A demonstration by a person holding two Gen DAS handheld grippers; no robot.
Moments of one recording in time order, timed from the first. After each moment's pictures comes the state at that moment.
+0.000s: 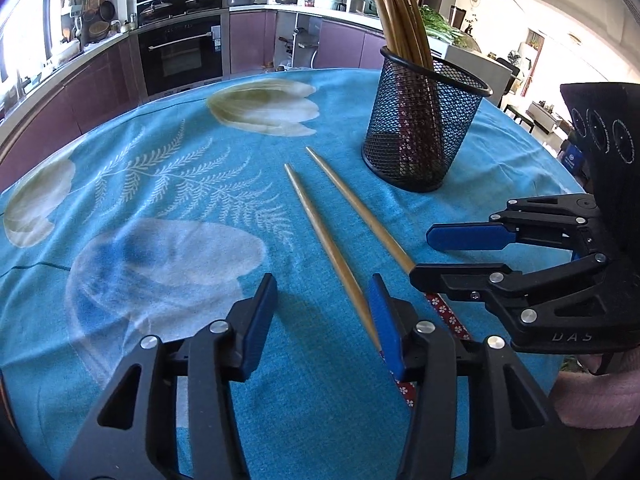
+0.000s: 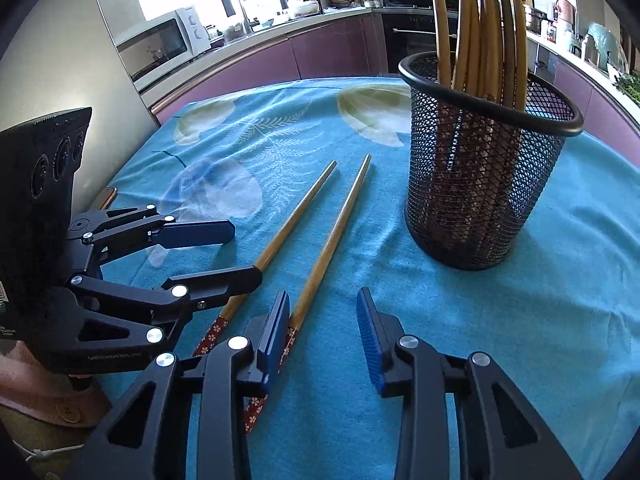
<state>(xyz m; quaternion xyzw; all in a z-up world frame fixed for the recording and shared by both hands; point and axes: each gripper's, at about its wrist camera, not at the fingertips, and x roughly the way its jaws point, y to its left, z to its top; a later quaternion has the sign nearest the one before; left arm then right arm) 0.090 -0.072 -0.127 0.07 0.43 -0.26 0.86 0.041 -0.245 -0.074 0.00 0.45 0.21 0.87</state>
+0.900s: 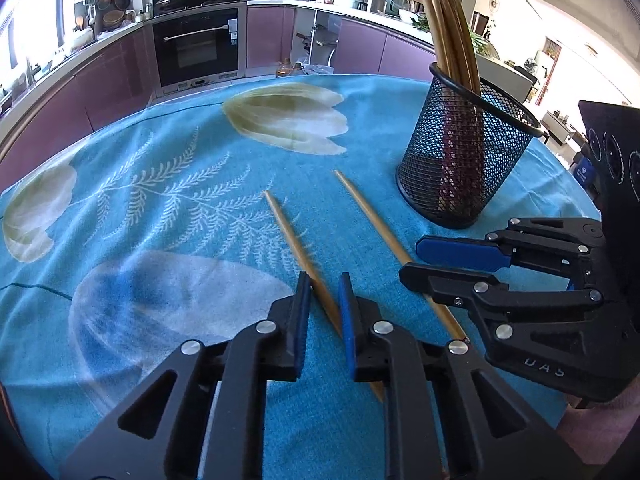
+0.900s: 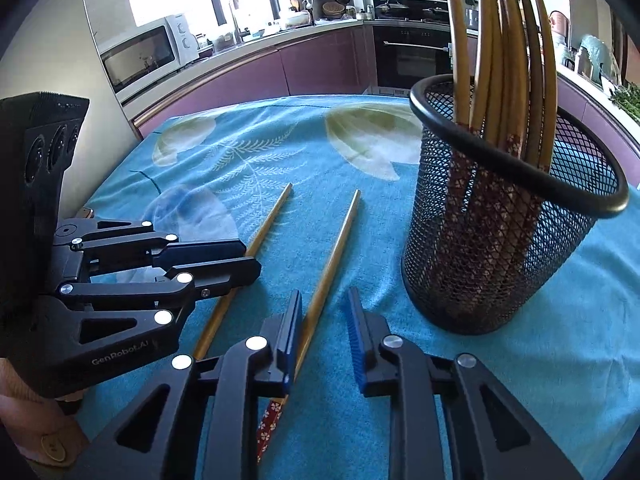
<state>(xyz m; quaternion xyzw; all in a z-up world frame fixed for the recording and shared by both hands) 0.128 -0.074 -0.127 0.05 0.44 -0.23 0.87 0.079 -0.230 -0.078 0.00 0.43 0.19 0.88</state>
